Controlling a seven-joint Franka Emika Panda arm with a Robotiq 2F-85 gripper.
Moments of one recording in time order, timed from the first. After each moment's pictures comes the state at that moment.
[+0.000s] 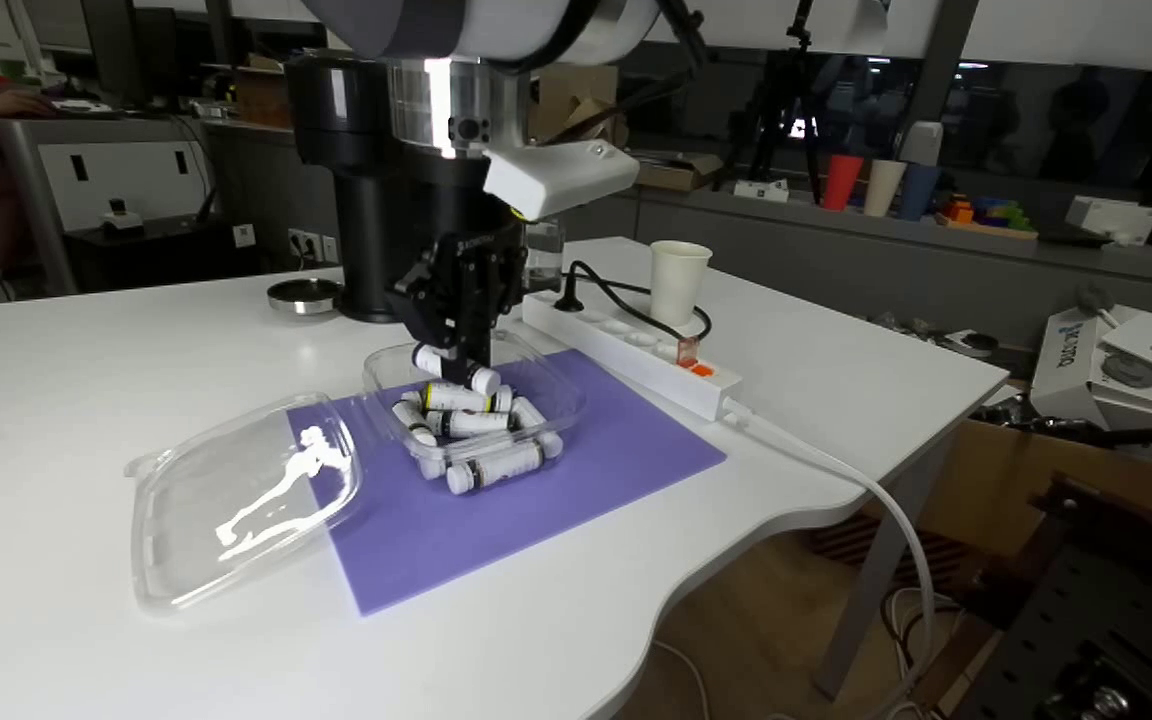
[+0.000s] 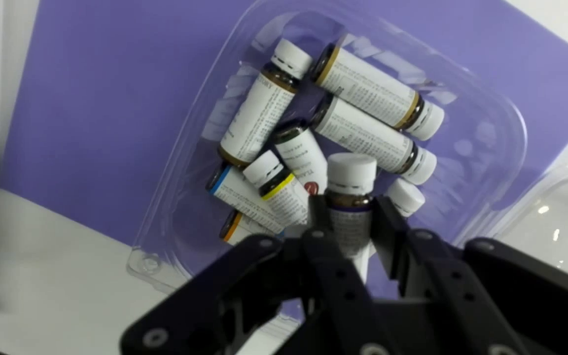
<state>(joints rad) -0.01 0.36 0.05 -2.36 -0.10 2.79 -0.31</state>
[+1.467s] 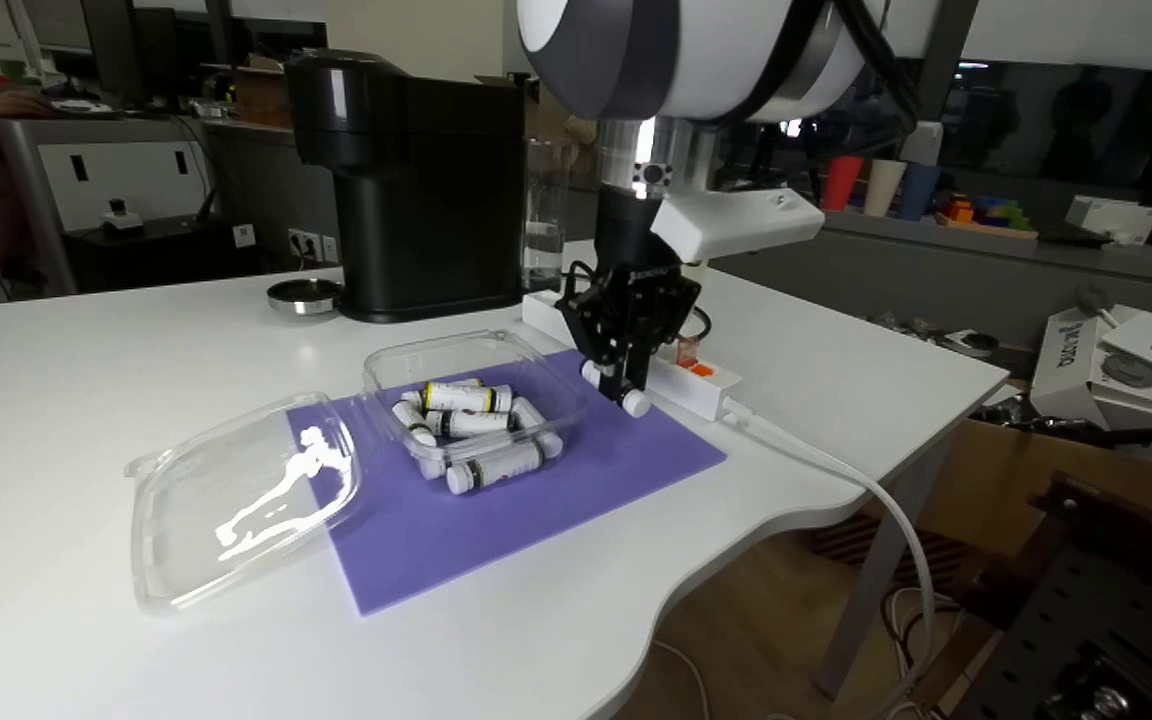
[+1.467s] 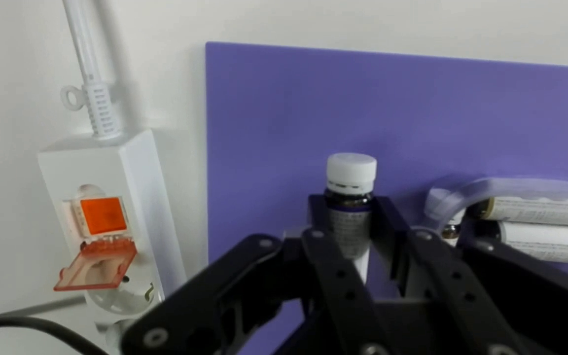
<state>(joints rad) -0.16 0.34 -0.04 -2.52 0.02 2.92 -0.24</state>
